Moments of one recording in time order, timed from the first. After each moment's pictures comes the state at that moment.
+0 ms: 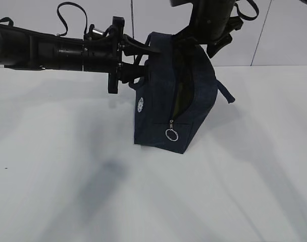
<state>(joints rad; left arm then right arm) -0.27 2.21 -1.56 -1.69 1.08 0.46 0.39 2.25 -2.27 -0.15 1.26 0.03</state>
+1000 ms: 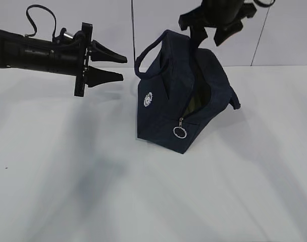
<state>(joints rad) -0.12 2.21 -1.56 -1.52 1.16 0.41 0.34 2.18 -2.28 -0.08 1.26 0.04</state>
